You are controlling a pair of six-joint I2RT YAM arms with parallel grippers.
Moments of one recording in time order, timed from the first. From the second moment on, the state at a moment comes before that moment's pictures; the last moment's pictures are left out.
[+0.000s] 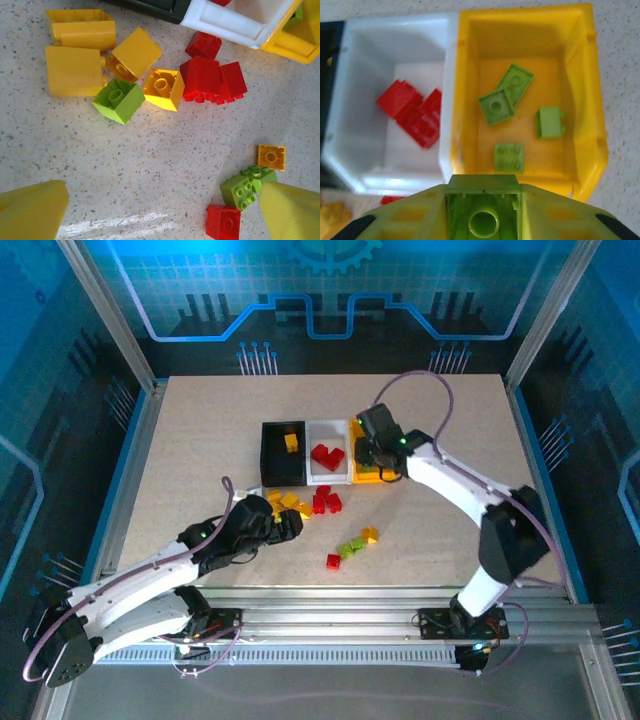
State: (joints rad) left arm -0.76 0.94 0.57 -0.47 -0.16 -0.96; right arm 0.54 1.69 1.34 -0.59 0.23 0.48
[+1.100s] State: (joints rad) left arm -0.65 1.34 0.79 -0.57 -0.25 -0.81; right arm 0.54 1.60 1.25 -0.61 0.15 0.49
